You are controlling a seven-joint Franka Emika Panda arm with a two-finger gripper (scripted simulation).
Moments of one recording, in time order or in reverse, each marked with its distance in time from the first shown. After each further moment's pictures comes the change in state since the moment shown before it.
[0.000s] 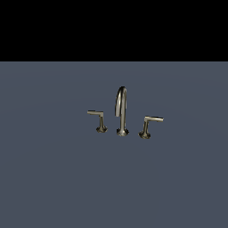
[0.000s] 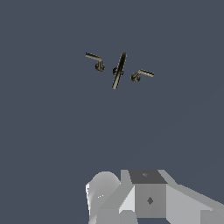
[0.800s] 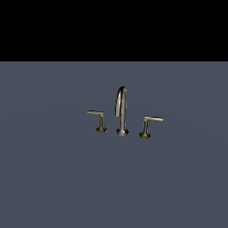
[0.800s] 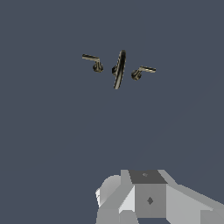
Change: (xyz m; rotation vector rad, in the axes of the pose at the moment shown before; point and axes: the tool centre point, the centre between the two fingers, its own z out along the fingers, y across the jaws) arm 0.008 -0.019 0.021 0.002 -0.005 0.099
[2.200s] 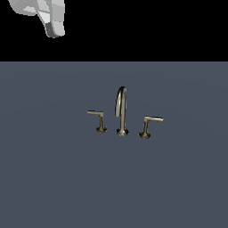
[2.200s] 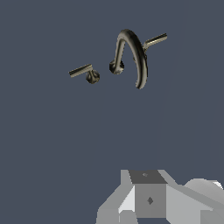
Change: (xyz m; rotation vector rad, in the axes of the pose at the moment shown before) arm 0.072 -0.097 0.125 0.013 -0.030 0.577
